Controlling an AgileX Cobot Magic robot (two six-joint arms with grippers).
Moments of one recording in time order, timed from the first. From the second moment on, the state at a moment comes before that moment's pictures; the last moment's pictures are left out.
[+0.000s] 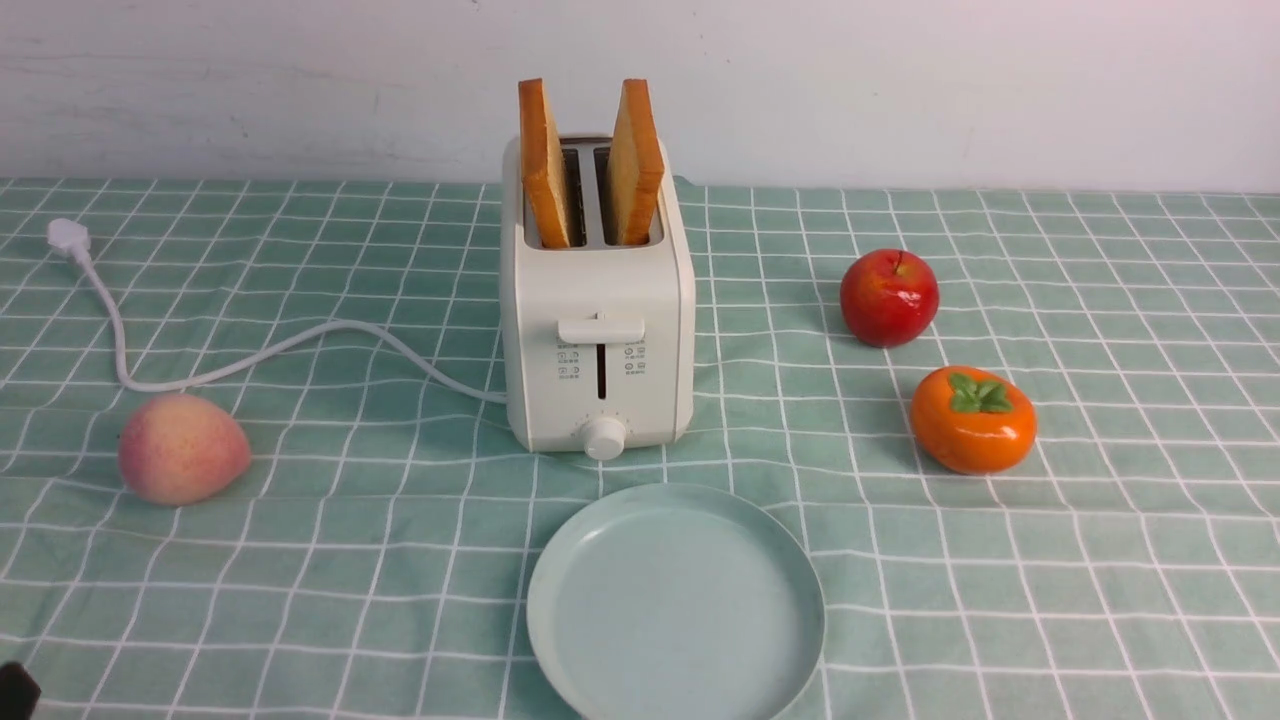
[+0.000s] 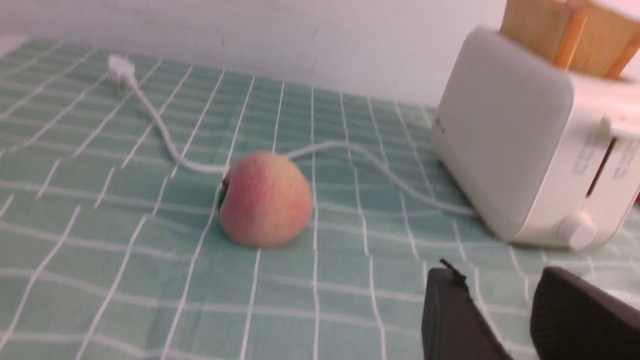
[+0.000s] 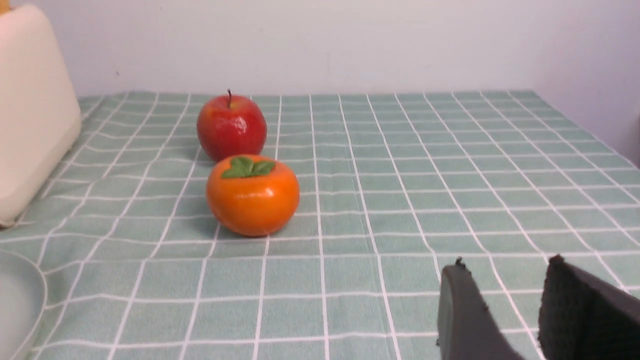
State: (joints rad) right arm -0.05 -0.01 0.02 -0.14 0.13 0.13; left arm -0.09 -0.01 0.03 0.08 0.08 -0.34
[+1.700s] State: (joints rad) right arm 0.21 1.42 -1.27 0.69 0.57 -0.26; left arm -0.22 0.87 -0.91 -0.40 0.91 -0.18
